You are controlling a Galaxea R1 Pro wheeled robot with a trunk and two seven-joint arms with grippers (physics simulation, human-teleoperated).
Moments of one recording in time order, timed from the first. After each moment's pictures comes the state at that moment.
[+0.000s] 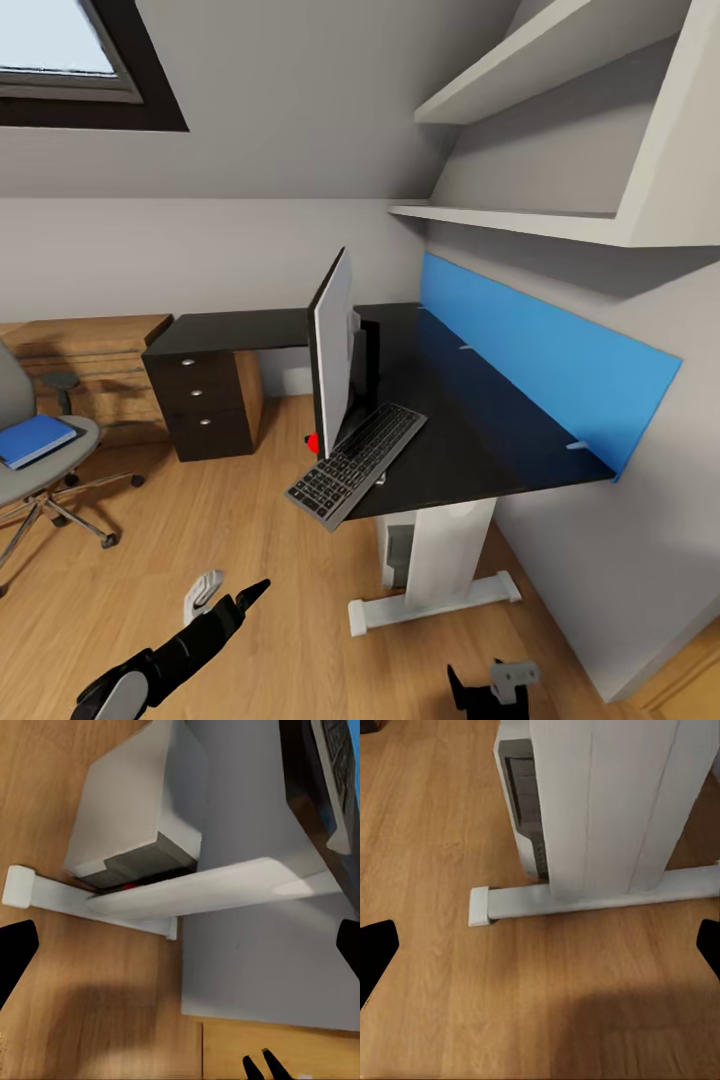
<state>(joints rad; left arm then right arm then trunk) -0.11 0.16 -0.02 -1.18 0.97 0.49 -0.26 -0.44 -0.02 -0.02 0.01 -0.02 -0.67 0.19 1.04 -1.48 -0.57</state>
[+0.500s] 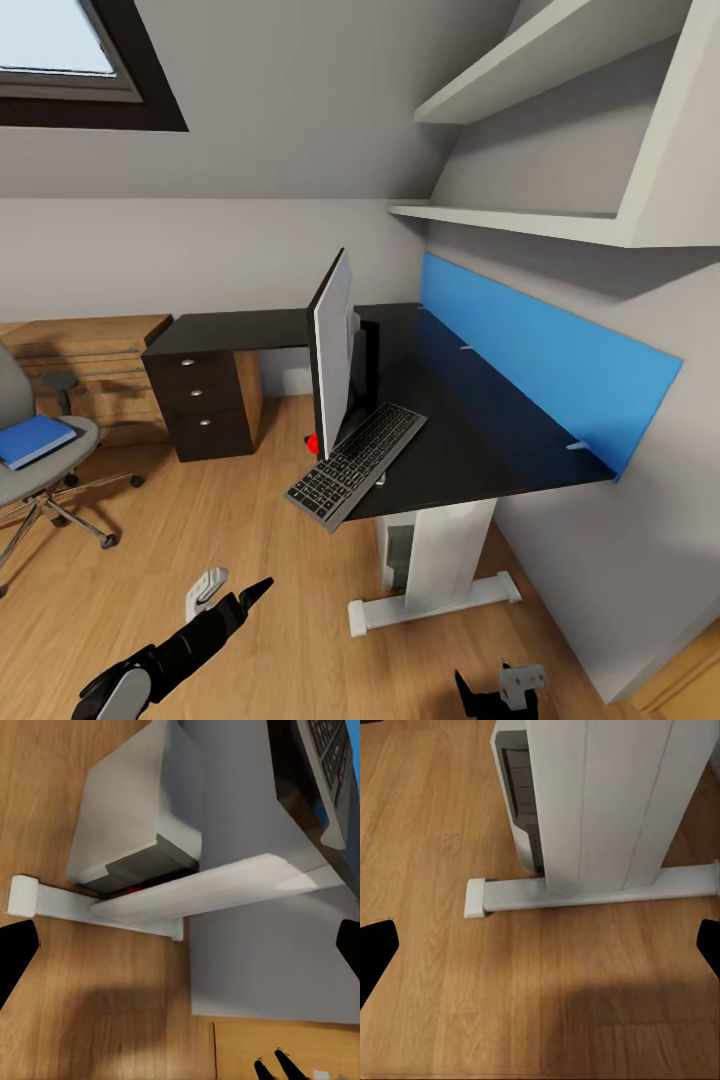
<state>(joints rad) -0.11 0.16 -0.04 -1.20 0.93 0.48 -0.26 -0.43 -0.05 -0.02 0.01 -0.01 -0.67 0.23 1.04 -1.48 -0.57</state>
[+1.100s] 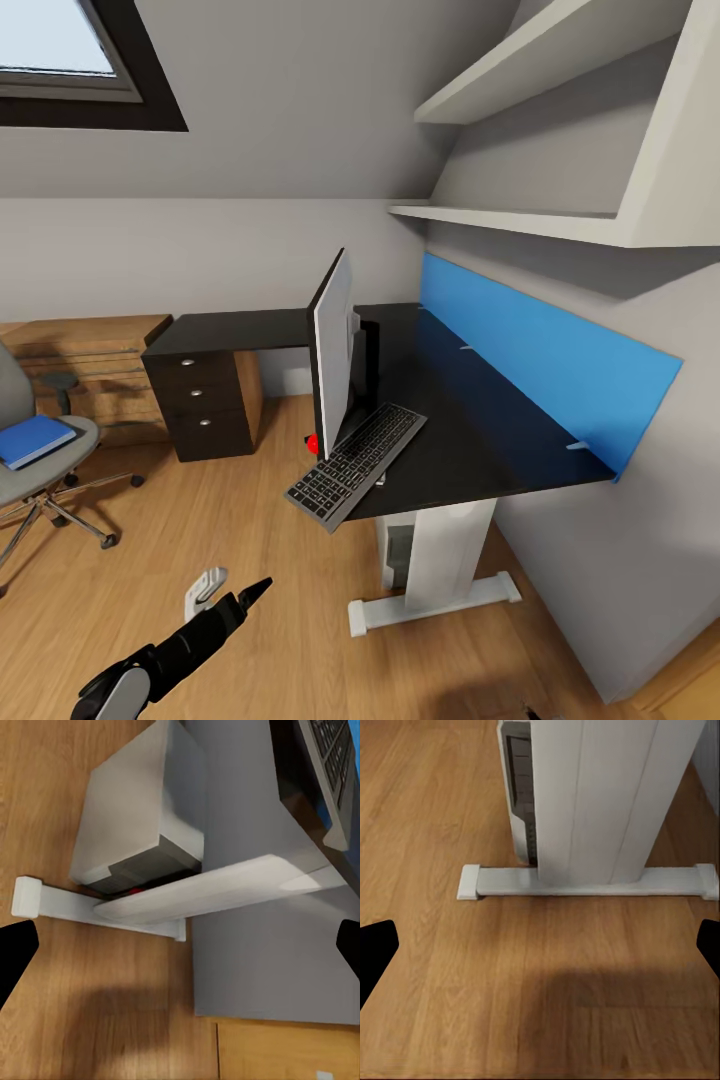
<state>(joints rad) -0.11 0.16 -0.03 -1.20 0.92 0.48 -0.26 -0.30 -0.09 -0.02 0.01 0.03 -0.87 0.24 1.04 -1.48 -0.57</state>
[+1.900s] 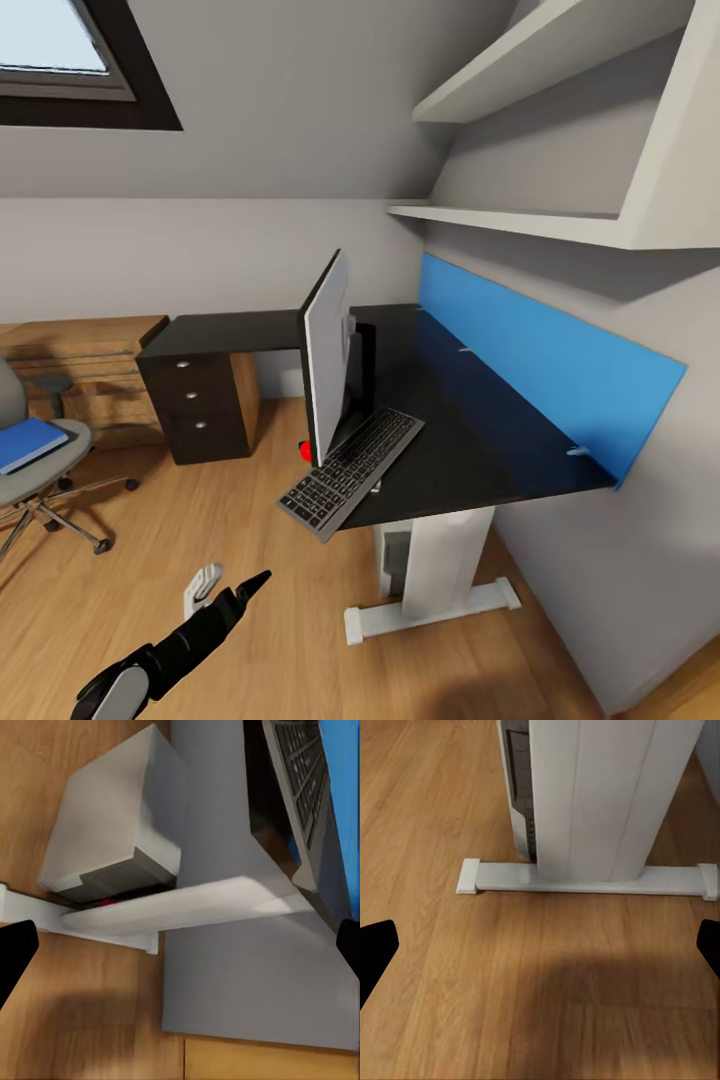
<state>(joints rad) -0.11 0.16 -0.02 -1.20 1.01 0.48 -0.26 -0.26 -0.11 -0.02 0.01 0.03 -0.90 0.28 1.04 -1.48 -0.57</state>
